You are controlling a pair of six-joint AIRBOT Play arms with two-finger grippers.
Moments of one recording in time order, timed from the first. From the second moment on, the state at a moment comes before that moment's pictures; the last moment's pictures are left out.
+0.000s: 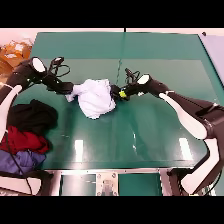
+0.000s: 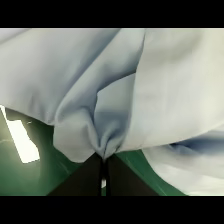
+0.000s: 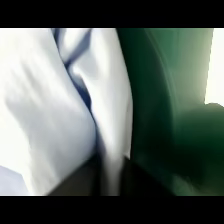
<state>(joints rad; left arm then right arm) -0.07 -1.58 1.38 1.28 -1.14 -1.38 0.35 -1.88 1.44 -0.68 0.83 1.51</state>
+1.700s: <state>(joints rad) 0.02 -1.26 1.52 0.93 -1.32 -1.36 -0.16 -1.06 1.34 -1.09 1.07 1.37</state>
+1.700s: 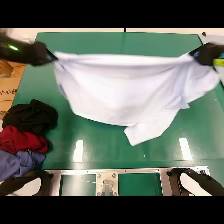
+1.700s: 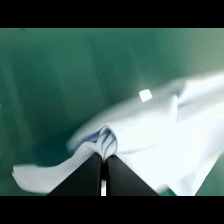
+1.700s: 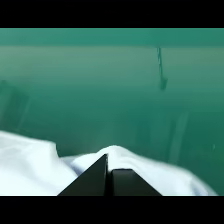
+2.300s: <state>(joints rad) 0.03 -1.70 1.48 0.67 -0.95 -1.14 -0.21 -1.51 1.38 -0.98 1.05 1.39</state>
